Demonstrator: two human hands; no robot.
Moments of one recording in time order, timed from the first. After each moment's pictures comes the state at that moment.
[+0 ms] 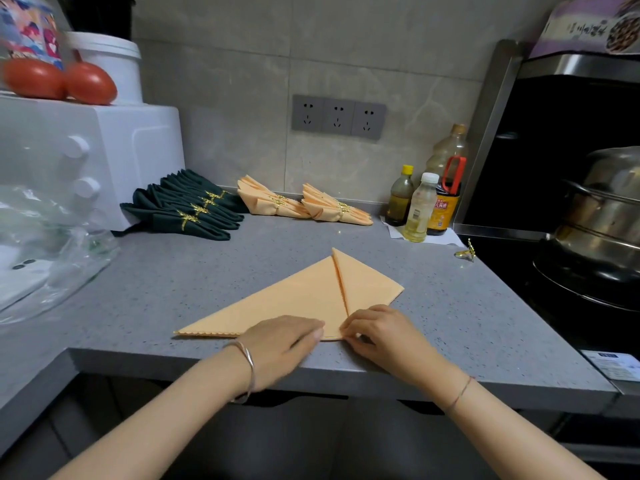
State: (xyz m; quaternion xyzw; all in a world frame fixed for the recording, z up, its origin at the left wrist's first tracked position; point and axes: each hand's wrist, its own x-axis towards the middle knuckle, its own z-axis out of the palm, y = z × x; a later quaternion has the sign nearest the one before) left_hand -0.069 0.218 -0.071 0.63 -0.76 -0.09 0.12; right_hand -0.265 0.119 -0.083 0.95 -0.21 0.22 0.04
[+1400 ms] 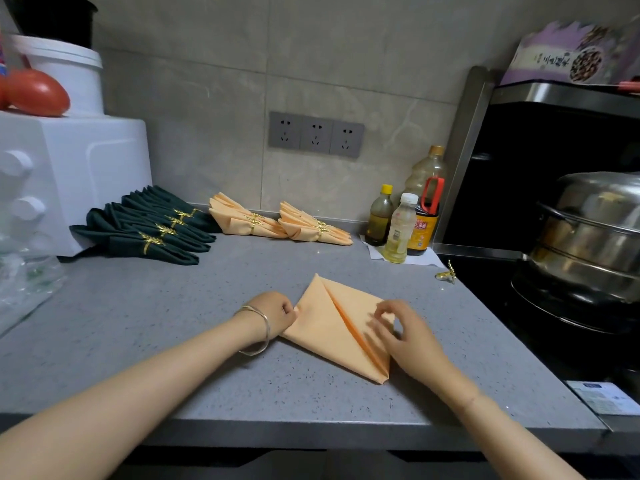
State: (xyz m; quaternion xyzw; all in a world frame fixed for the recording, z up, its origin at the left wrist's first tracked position) left_hand -0.049 0.089 -0.065 0.74 -0.64 -0.13 0.17; right_hand -0.302 0.056 -0.079 0.82 -0.44 0.32 -0.15
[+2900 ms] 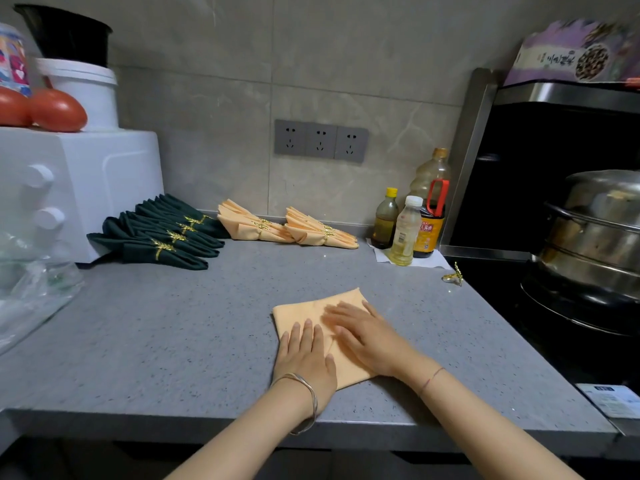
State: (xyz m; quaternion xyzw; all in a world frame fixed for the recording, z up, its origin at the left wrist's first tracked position) left_hand -0.134 0.146 -0.088 0.77 -0.63 -0.07 0.05; right_hand -0.255 0.041 -0.083 0.94 -0.32 0.13 -0.06
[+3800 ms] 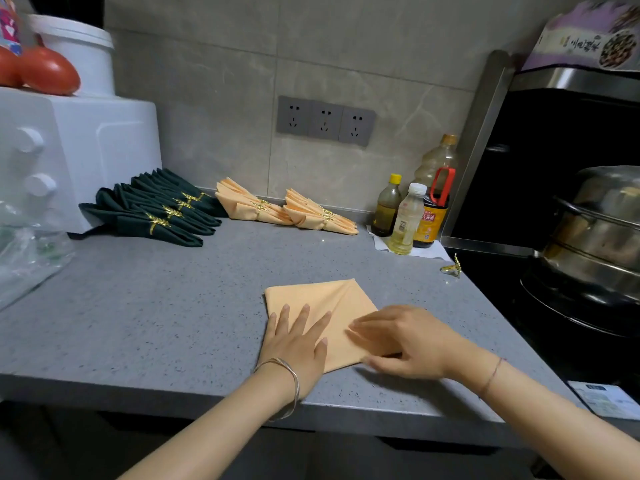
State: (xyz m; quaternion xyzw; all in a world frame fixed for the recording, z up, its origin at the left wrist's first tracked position) left_hand -0.131 0.148 -0.094 0.76 -0.64 -0.06 0.07; right_hand -0.322 0.063 -0.043 0.97 -0.22 0.05 0.04
